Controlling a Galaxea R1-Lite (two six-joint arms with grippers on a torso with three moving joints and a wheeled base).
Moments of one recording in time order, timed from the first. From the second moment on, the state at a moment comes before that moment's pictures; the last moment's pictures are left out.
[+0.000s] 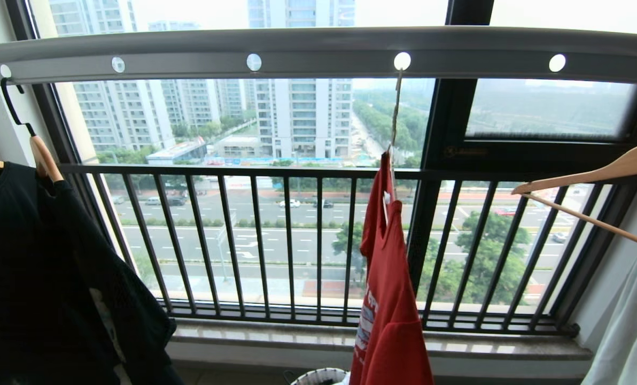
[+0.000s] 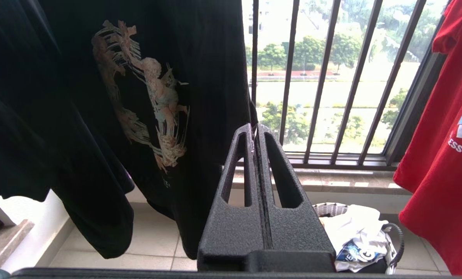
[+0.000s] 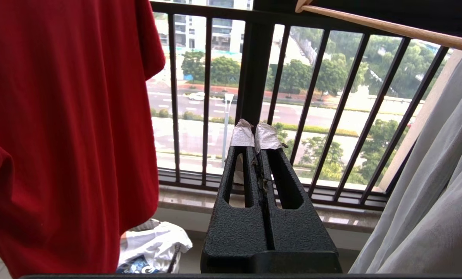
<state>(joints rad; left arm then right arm) -0.01 0.00 0.00 0.02 0.00 0.01 0.01 0.08 -0.21 0.11 0.01 -0.05</state>
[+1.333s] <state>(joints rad) -0.01 0.00 0.00 0.02 0.00 0.01 0.67 1.27 -1.38 0.32 -0.26 0.04</state>
